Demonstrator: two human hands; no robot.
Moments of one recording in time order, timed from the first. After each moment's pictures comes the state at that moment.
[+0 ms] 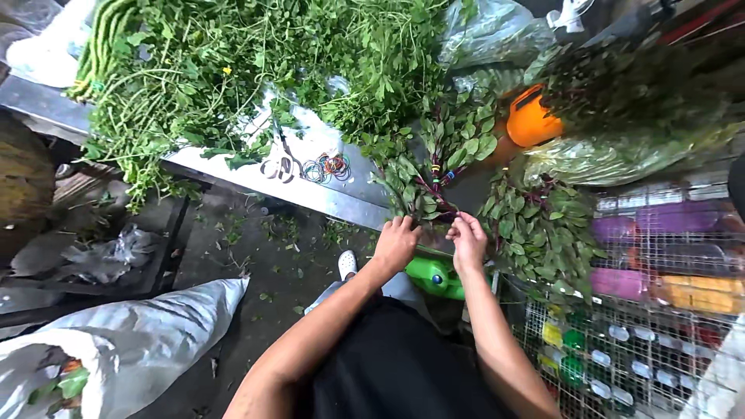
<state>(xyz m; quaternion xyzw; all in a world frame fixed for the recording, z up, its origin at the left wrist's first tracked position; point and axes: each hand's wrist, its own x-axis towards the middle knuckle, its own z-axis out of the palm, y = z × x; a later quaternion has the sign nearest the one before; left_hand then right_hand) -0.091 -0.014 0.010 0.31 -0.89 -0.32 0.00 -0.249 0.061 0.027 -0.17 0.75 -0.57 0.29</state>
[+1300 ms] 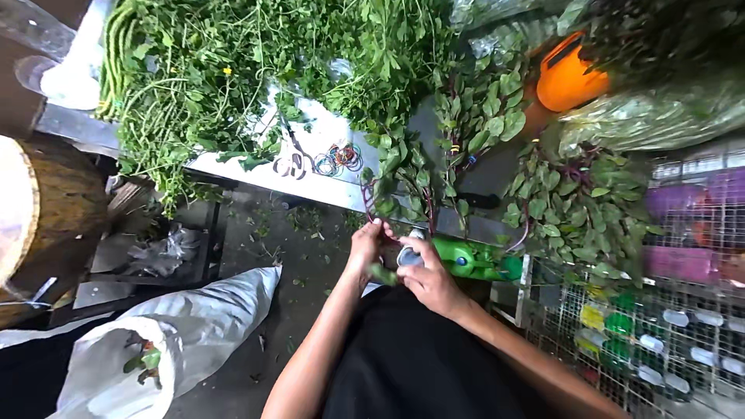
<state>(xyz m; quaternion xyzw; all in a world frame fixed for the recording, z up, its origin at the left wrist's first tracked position) -0.004 -0.013 0.021 0.50 -0.20 -0.79 0.27 -0.139 0.104 0.042 -0.64 0.59 -0.38 0.30</state>
